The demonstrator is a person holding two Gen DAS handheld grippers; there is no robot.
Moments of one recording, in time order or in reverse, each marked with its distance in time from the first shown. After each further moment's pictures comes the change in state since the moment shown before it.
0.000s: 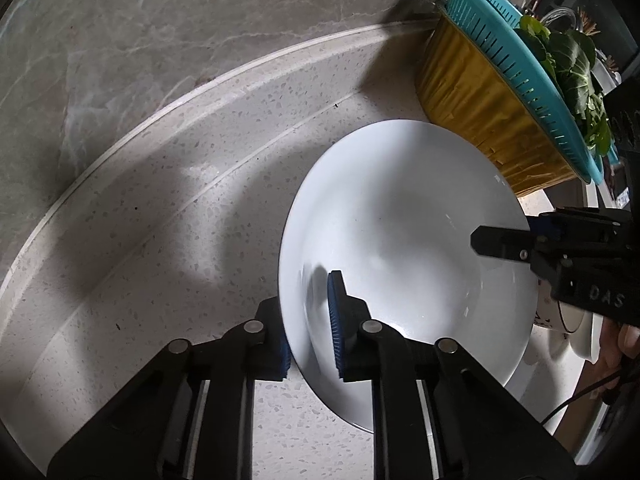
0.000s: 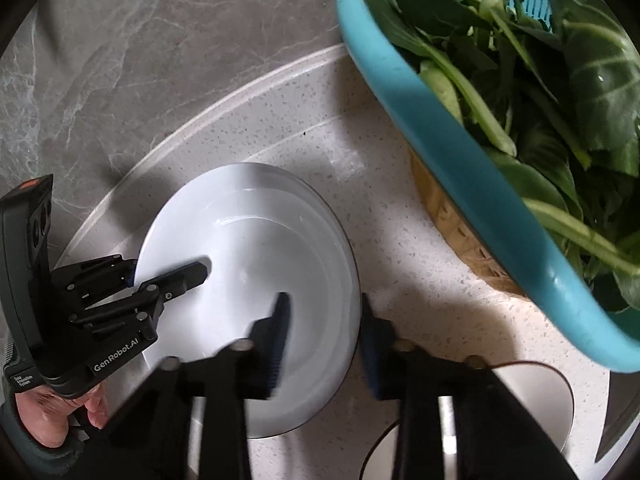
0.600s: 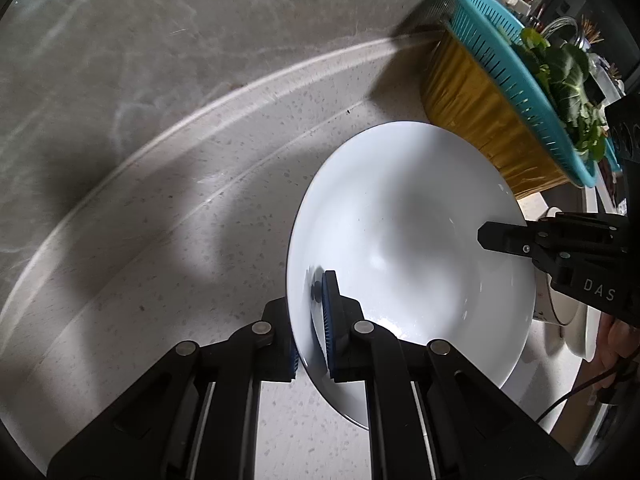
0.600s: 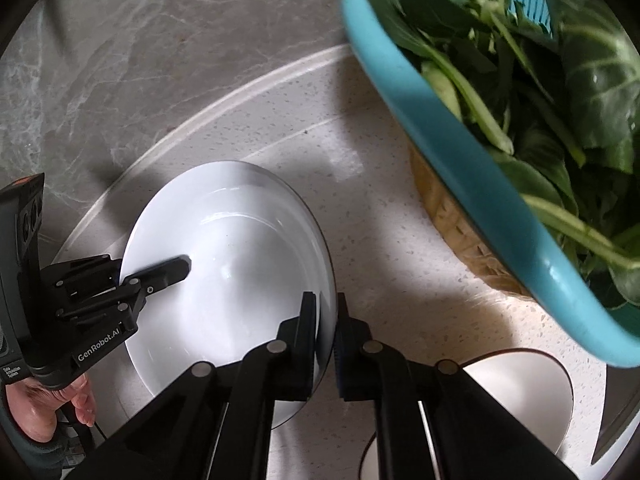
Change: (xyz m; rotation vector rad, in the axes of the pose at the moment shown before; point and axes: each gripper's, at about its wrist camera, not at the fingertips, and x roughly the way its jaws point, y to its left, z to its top) left arm -0.025 0.007 -0.009 -0.018 -0.016 0.017; right arm -0.004 0.007 -0.005 -0.022 -0.026 0.009
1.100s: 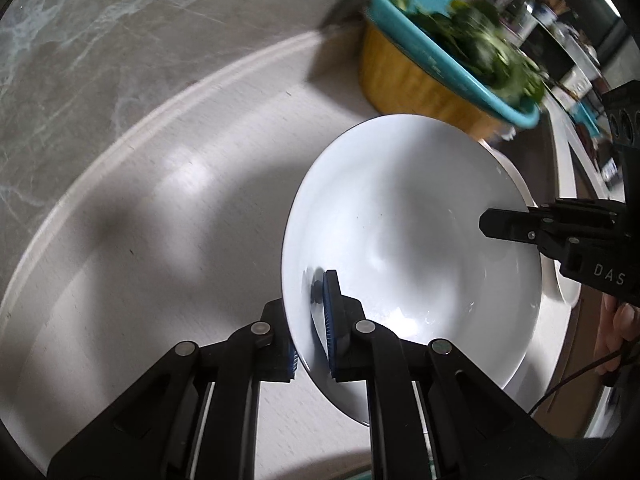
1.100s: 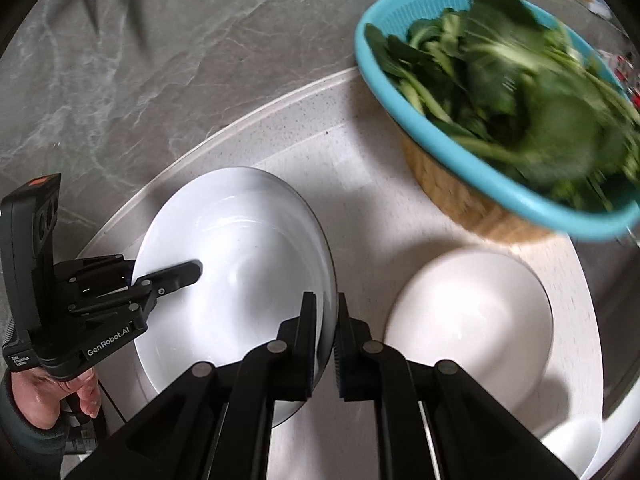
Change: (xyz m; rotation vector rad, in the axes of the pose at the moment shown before) left arm -0.050 -0.049 -0.053 0.103 0.014 -0.030; right arm -0.056 0.006 -0.060 0.032 -0.063 0.032
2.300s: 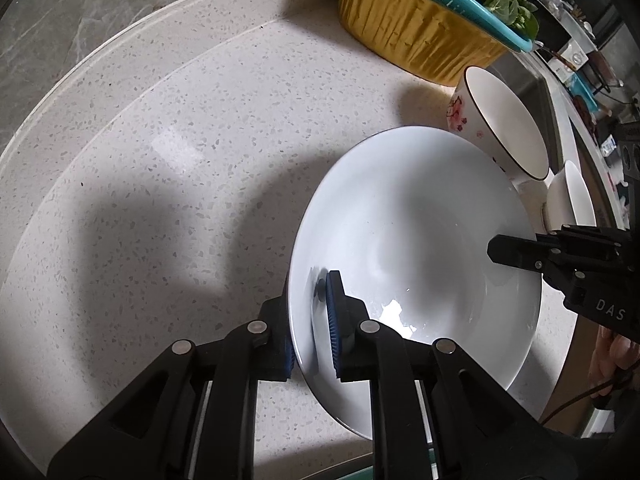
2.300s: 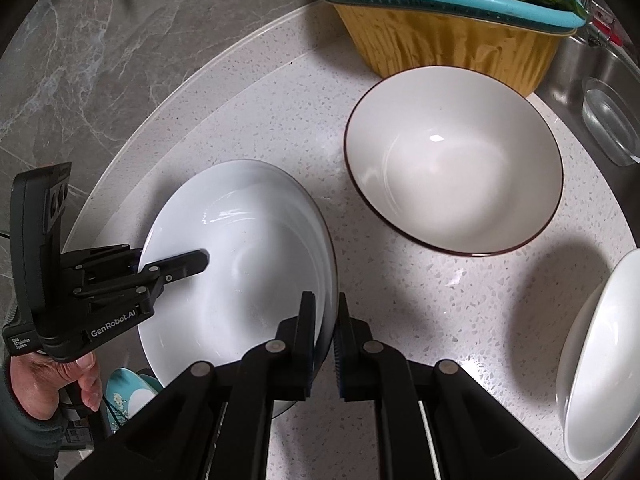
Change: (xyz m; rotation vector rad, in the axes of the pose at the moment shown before) left arm 0.045 -0.016 -0.053 0.019 0.053 -0.009; right arm 0.014 -0.023 -0.093 0.113 0.011 0.006
